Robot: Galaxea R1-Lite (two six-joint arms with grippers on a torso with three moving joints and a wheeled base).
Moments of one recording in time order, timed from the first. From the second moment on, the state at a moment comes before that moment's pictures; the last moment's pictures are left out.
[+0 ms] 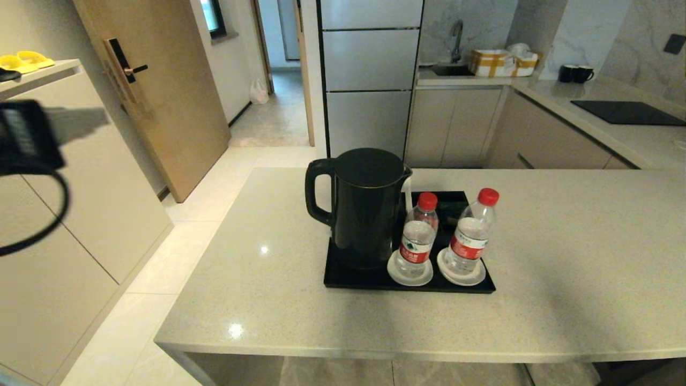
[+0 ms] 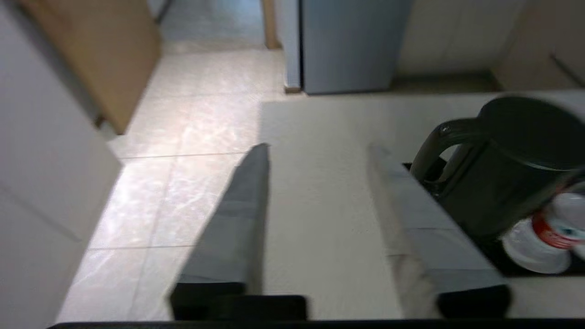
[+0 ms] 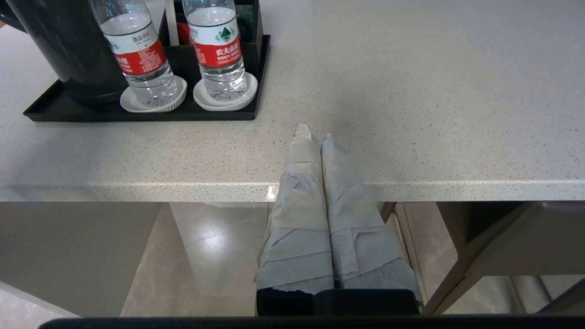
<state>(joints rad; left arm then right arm) -0.25 1.09 -1.10 0.01 0.19 0.03 0.00 0.00 0.00 0.01 0.00 0.00</state>
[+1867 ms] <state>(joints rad) 0.00 0.00 0.00 0.01 -0.01 0.07 0.00 0.00 0.00 0.01 0.00 0.00</state>
